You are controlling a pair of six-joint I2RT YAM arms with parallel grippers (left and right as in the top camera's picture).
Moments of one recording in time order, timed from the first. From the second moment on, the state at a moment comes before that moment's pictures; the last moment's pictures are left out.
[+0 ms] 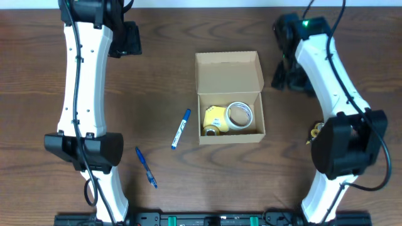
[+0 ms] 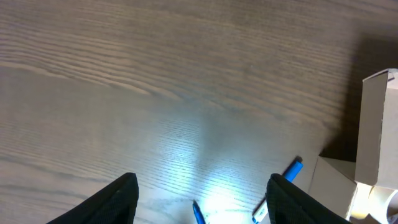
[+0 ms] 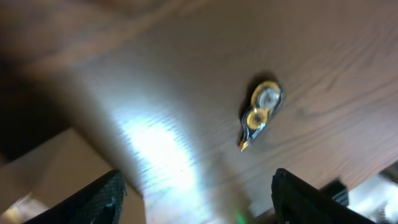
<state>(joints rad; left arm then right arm) -0.12 2.07 2.47 -1.69 -0.14 -0.25 0.17 2.00 1.78 -1.48 0.29 0.66</state>
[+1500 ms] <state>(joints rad) -0.12 2.07 2.47 -1.69 -0.12 -0.25 -0.17 1.58 0.86 -0.68 0.19 0.91</state>
